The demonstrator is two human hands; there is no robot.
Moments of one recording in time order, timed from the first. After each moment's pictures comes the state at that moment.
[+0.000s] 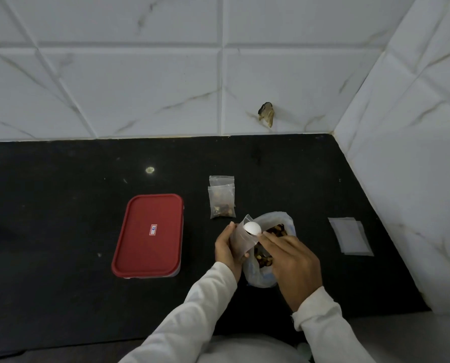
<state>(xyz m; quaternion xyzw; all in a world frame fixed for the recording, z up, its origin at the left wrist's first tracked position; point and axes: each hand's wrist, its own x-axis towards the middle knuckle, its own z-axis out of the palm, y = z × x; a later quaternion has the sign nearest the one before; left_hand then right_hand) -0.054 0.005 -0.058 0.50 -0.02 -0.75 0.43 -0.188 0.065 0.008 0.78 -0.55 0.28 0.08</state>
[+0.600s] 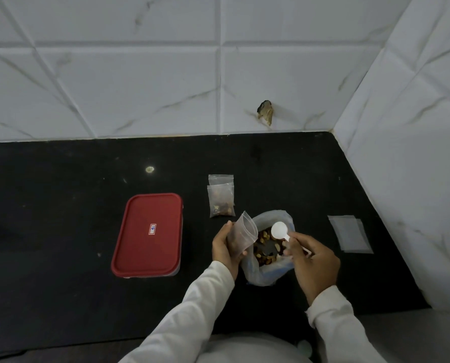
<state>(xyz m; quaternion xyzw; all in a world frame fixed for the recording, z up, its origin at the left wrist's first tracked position) -0.047 0.007 -0.047 0.50 -0.03 -0.75 0.43 -0.209 0.068 0.013 0.42 -0.76 0.41 -0.30</state>
